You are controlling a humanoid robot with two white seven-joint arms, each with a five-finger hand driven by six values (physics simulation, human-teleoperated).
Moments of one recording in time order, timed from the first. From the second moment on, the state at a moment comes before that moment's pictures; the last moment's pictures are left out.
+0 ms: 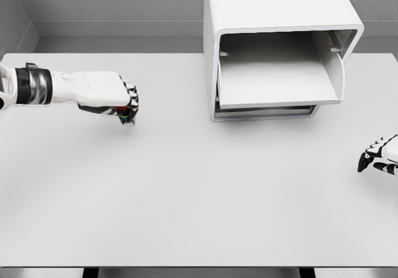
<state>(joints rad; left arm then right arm) -0.92 0.84 -0.88 -1.52 -0.34 -0.61 -0.61 0.26 -1.06 -0.19 -1.70 0.15 -0.61 0.61</state>
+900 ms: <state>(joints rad) -1.12 0.80 -0.87 -1.67 0.12 -0.61 -0.61 0.25 -1.06 -0.19 -1.71 0.15 -0.61 0.61</state>
